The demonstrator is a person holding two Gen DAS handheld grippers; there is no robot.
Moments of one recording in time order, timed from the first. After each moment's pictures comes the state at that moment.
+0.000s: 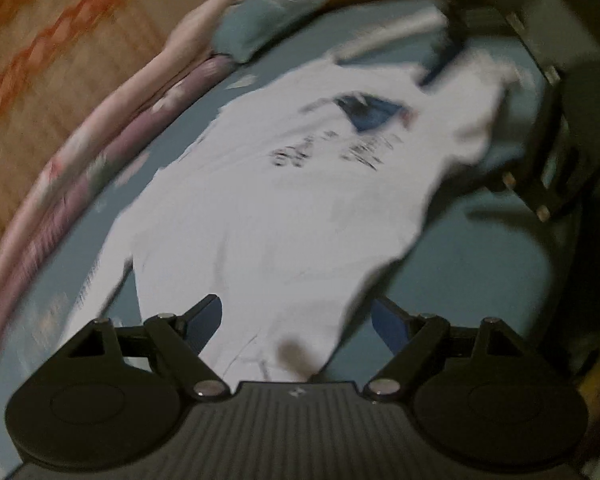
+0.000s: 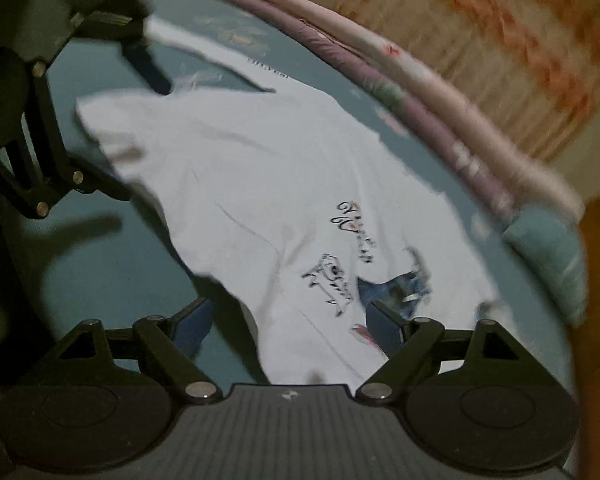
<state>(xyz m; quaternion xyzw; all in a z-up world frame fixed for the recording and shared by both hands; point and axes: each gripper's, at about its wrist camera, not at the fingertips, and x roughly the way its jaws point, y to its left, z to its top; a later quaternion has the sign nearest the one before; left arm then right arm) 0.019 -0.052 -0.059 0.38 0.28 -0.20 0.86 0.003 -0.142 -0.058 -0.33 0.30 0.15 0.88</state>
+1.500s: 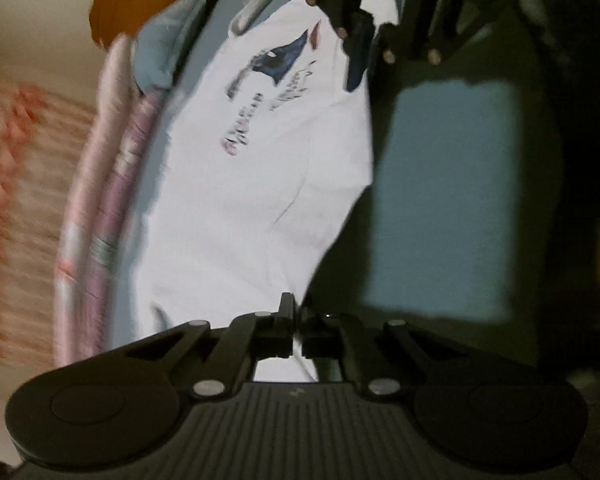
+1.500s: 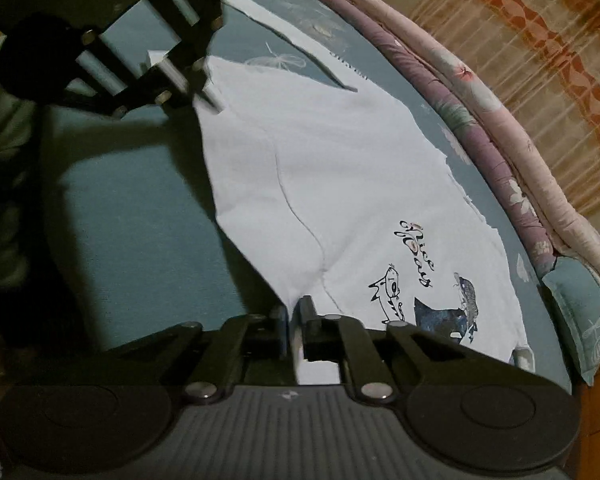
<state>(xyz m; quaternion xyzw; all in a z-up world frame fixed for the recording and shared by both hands) -0.001 -0.048 -0.081 0.55 0.27 -0.24 0.75 0.001 -0.113 -0.069 -0.38 0.32 0.25 0.83</state>
